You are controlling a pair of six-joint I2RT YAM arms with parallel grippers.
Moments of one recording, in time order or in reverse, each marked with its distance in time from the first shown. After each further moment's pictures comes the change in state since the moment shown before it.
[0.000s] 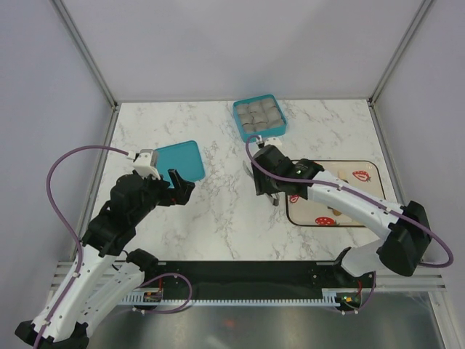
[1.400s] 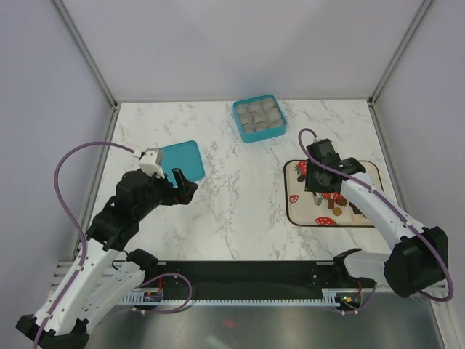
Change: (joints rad) left arm 0.000 0.051 0.000 -0.004 0.023 0.000; right arm -0.493 -0.190 -0.204 -0.138 -0.050 -0.108
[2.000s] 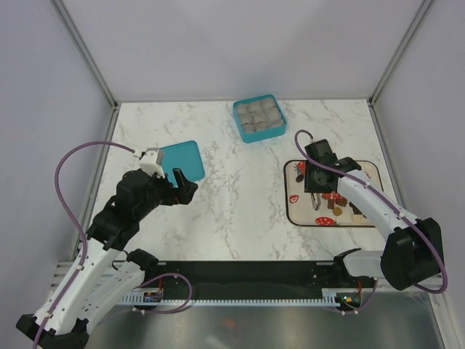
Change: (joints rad) left arm 0.000 0.005 0.000 0.000 0.000 0.000; right arm -0.015 0.049 -0.028 0.053 -0.033 -0.037
